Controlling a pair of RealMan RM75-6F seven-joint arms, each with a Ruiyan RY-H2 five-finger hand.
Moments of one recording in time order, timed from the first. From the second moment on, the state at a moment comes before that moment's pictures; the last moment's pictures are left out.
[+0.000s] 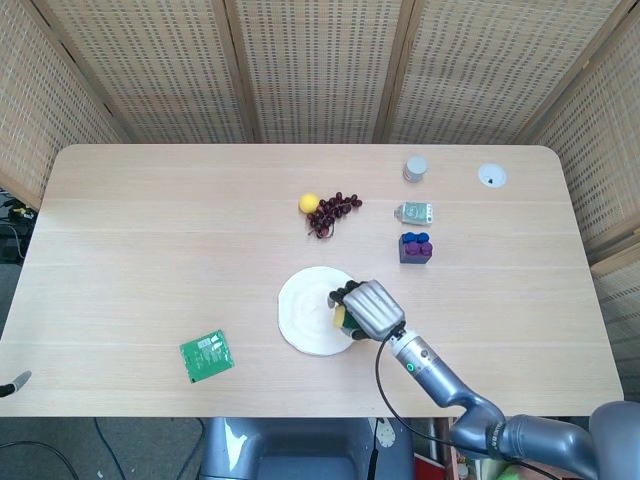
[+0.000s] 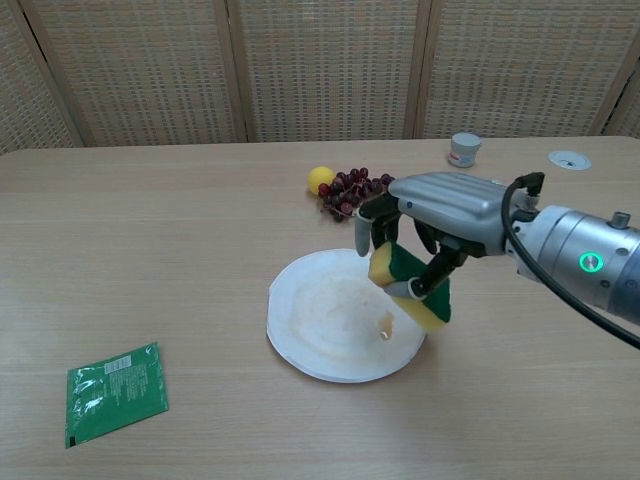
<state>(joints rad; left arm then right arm) 0.02 -1.00 -0.04 -1.74 1.31 1.44 0.07 0.70 -1.66 0.15 -1.41 -1.44 0.97 -0.19</state>
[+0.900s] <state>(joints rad) -0.01 -1.01 -0.05 -1.74 1.25 1.39 0.08 0.78 -1.89 0.16 -1.14 -1.44 0.97 -0.10</state>
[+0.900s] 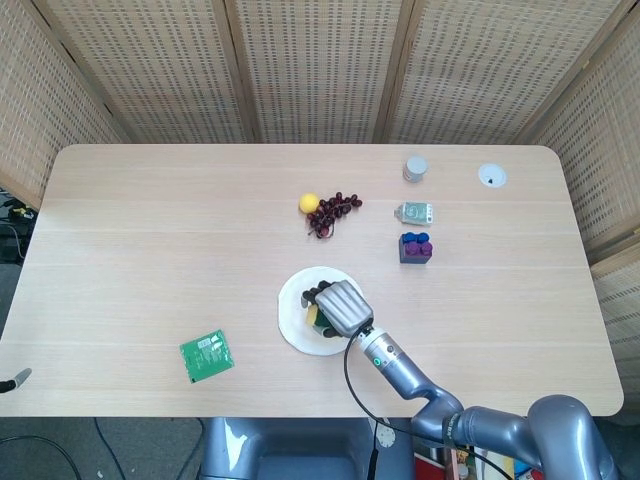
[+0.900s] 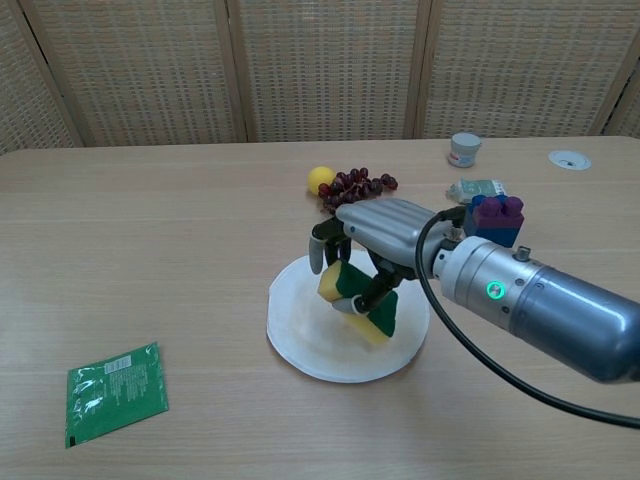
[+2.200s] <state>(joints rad) -0.01 -1.00 -0.05 -1.74 1.25 1.39 0.08 0.80 -1.96 0.03 -0.85 -1.59 1.00 0.26</state>
